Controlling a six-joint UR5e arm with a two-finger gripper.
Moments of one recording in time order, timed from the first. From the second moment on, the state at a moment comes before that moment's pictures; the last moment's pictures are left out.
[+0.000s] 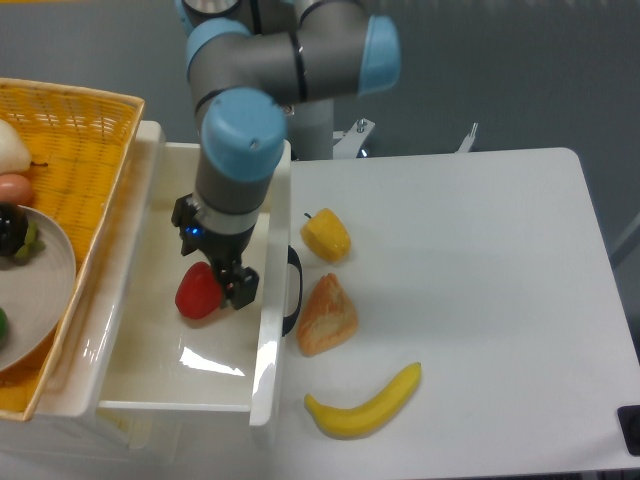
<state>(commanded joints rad) 2.30 -1.81 -1.45 -1.38 1.18 1.12</state>
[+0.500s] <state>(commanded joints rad) 2.36 -1.78 -1.45 -1.38 1.07 1.10</state>
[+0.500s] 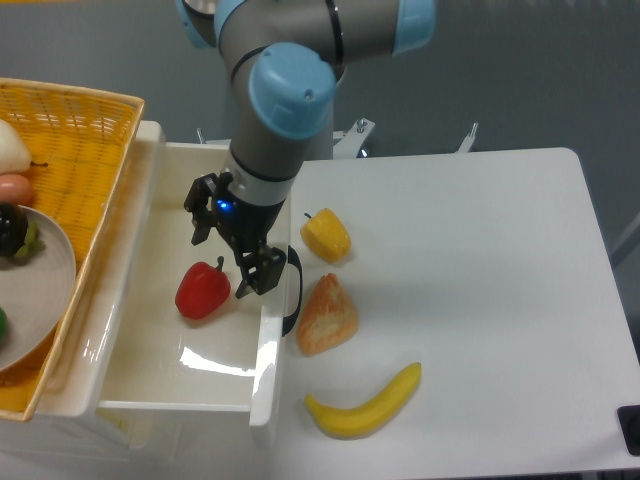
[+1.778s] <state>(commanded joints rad) 2.71 -1.77 -1.44 -1.17 0.73 0.76</state>
